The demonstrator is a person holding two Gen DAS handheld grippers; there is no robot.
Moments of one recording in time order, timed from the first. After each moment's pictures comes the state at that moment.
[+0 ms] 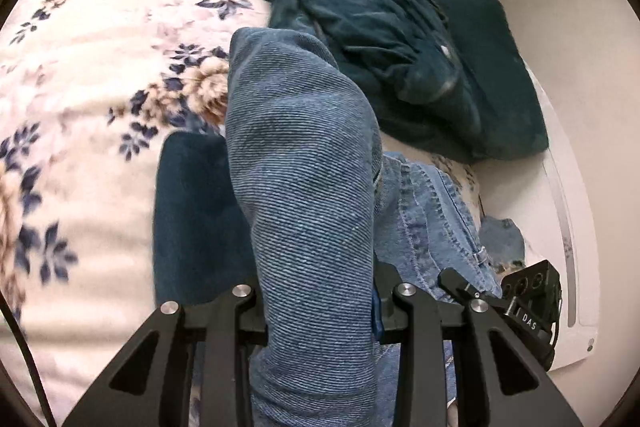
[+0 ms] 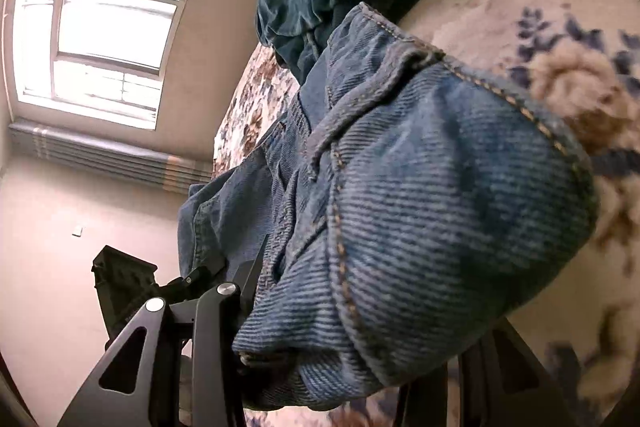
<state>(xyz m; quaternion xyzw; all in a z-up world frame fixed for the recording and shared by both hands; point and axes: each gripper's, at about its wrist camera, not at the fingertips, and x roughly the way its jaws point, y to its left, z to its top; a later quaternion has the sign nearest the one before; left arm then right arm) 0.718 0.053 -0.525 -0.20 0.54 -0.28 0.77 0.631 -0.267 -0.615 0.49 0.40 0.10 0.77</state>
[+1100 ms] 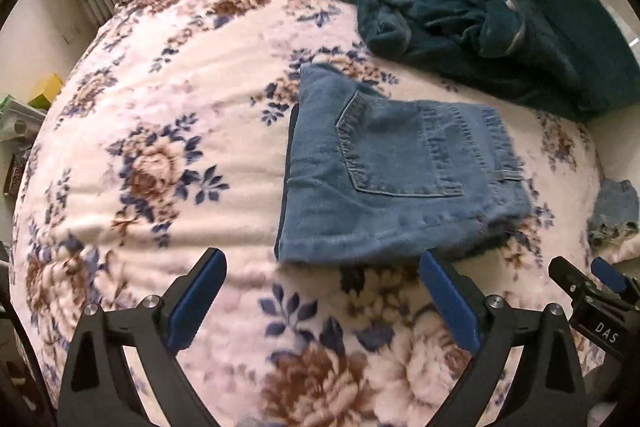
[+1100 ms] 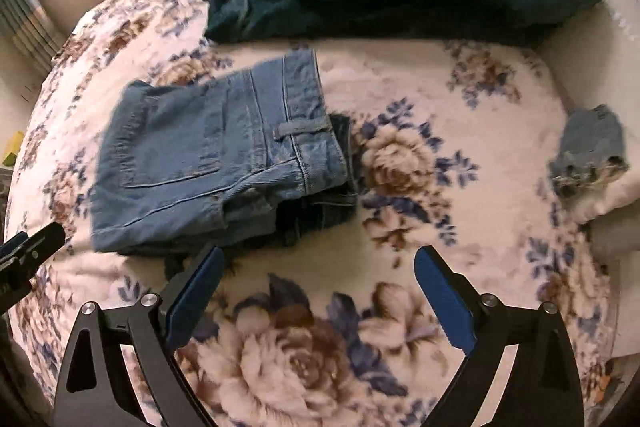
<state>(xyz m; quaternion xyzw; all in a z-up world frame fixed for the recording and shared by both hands) 0.596 0.038 -0.451 0.00 0.55 -0.05 0.83 0.560 -0.206 -0.468 0.07 0.55 -0.12 0.82</state>
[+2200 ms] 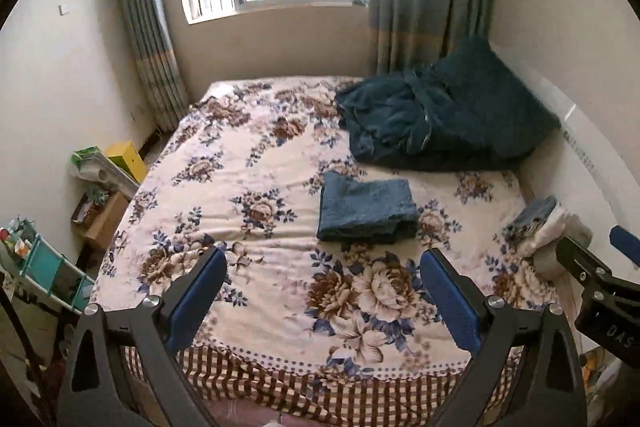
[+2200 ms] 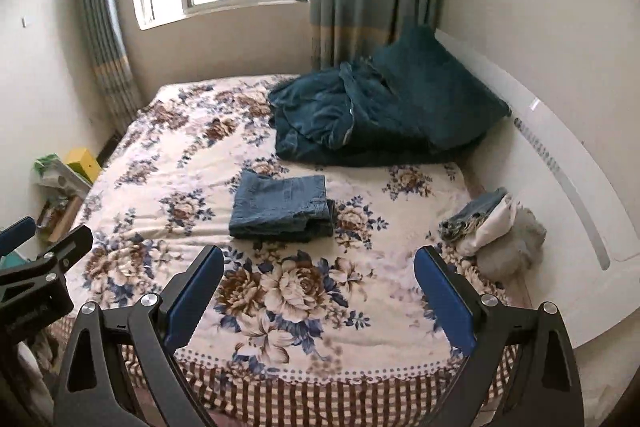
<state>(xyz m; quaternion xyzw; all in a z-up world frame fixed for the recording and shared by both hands) 0.250 0.075 -0.089 0.01 0.39 -0.03 0.92 0.181 -0.126 -0.027 0.02 0.38 -0.08 0.92</state>
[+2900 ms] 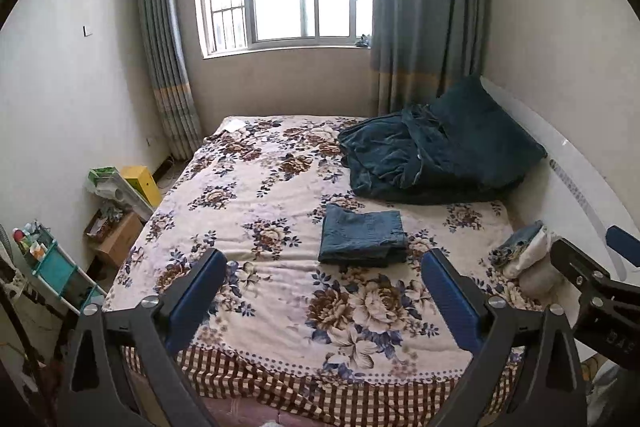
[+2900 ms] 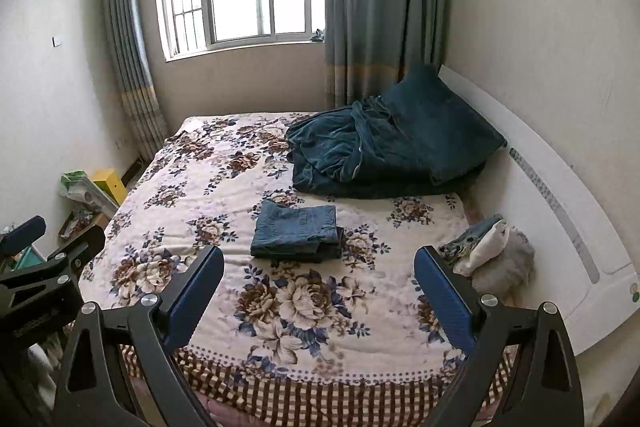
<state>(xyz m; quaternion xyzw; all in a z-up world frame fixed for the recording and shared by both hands) 0.171 0.070 -0.027 0.01 0.33 -0.02 0.95 0.094 -0.129 0.050 0.02 0.33 -0.05 0.94</state>
